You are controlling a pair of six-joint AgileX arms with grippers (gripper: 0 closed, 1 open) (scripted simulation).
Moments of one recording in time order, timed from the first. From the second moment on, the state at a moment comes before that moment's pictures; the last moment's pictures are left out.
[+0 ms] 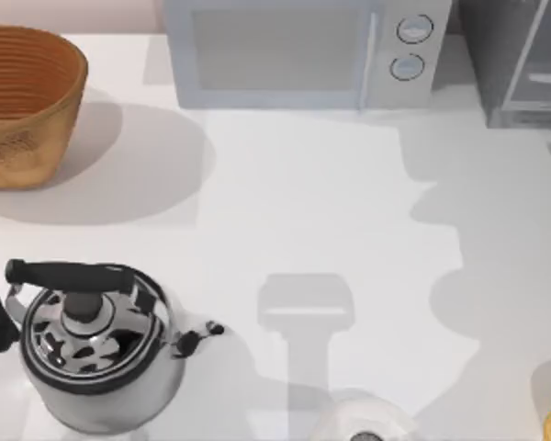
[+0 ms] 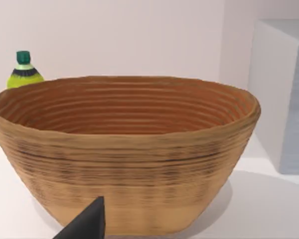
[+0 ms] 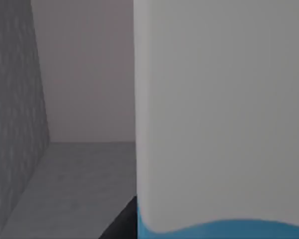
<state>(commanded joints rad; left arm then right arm) 0.00 0.00 0.00 0.00 0.00 0.00 -0.28 1.91 0.86 1.04 -0.25 0.01</state>
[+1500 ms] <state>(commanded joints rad) 0.00 0.00 0.00 0.00 0.00 0.00 -0.08 0.49 0.23 0.30 -0.08 0.00</state>
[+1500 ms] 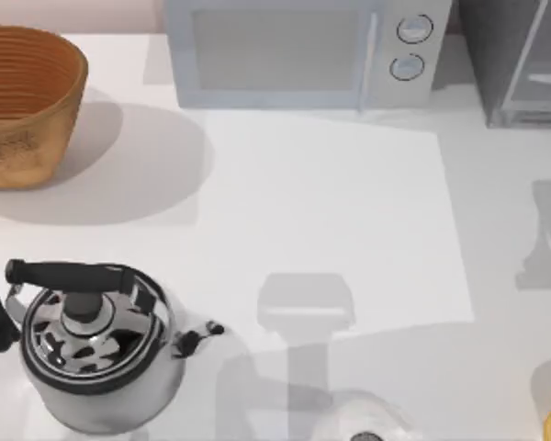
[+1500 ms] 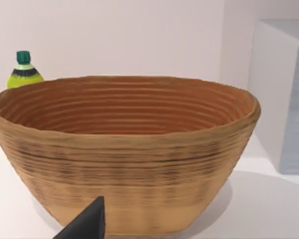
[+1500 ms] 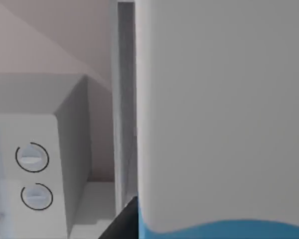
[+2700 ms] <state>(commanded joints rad) 0.00 0.00 0.00 0.00 0.00 0.00 -0.02 0.16 0.01 0.16 -0.12 0.00</state>
